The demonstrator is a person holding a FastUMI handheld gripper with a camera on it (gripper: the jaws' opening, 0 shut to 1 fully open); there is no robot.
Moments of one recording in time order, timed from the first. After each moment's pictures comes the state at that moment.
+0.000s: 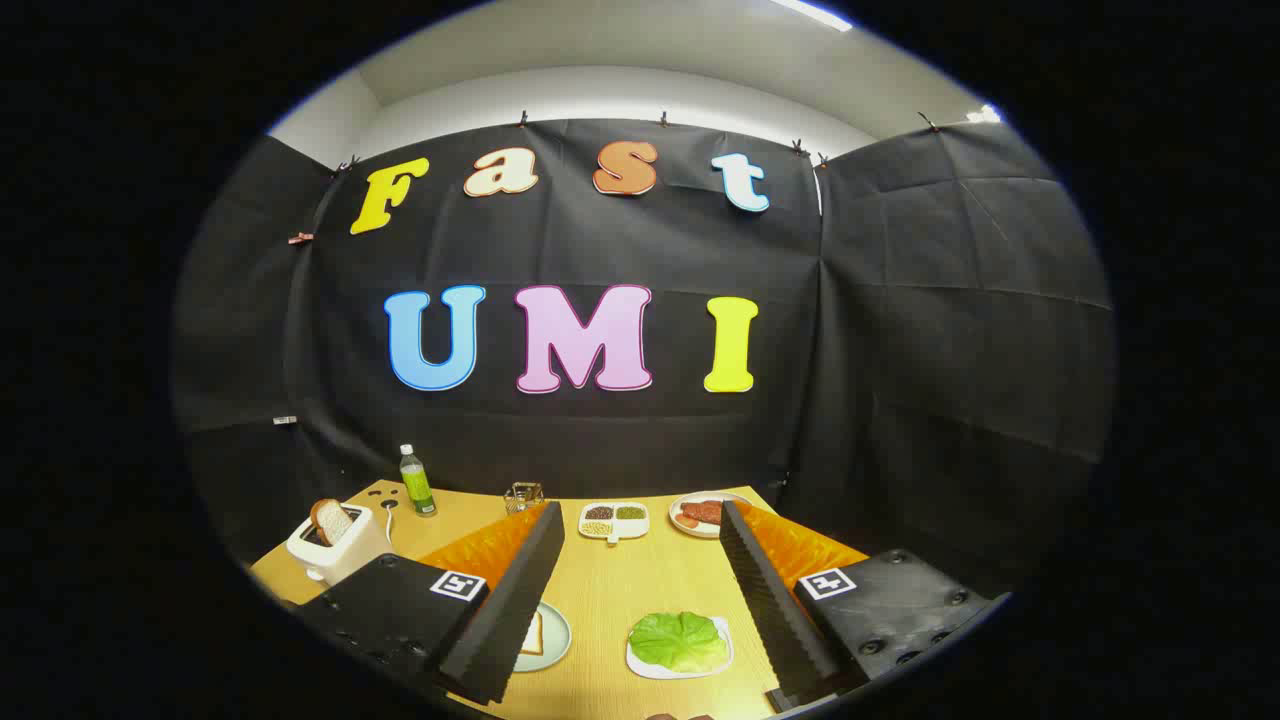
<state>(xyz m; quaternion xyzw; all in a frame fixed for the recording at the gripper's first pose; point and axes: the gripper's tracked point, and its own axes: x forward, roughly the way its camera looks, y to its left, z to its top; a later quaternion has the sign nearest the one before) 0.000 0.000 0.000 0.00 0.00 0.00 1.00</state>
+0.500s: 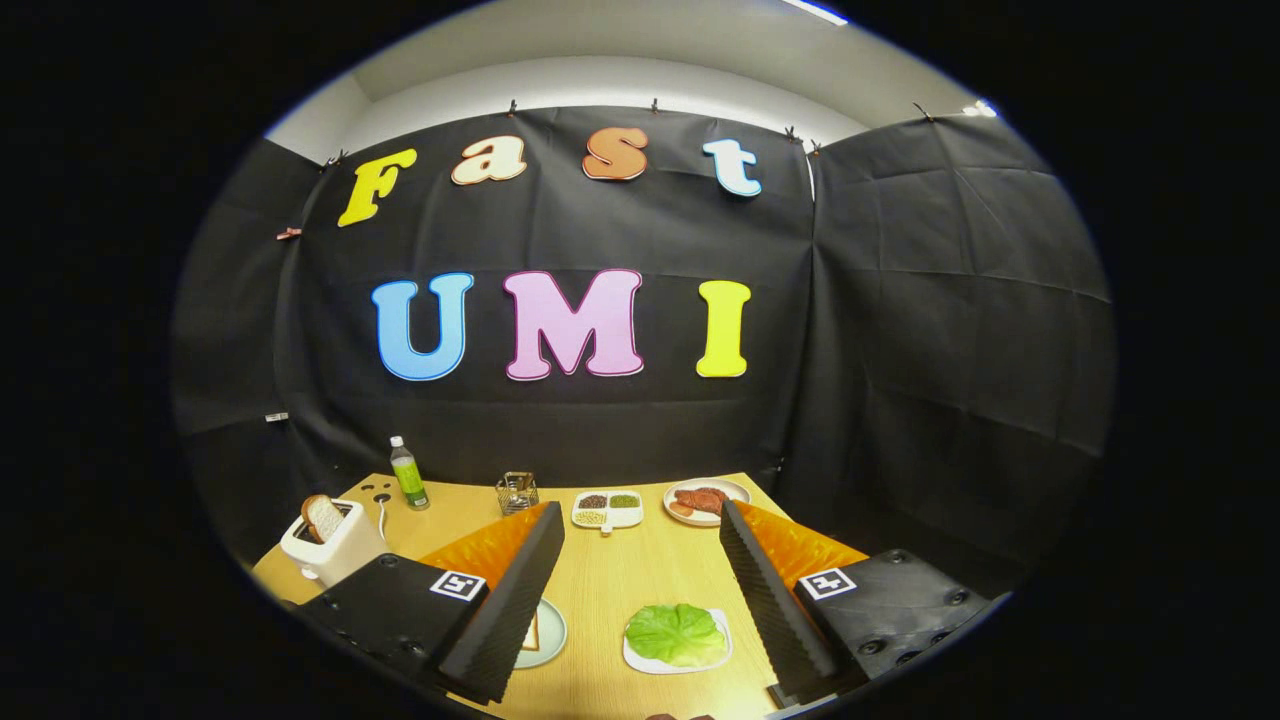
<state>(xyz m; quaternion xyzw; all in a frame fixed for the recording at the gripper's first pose) 0.009 -0.005 -0.008 0.00 0.02 -0.01 1.00</state>
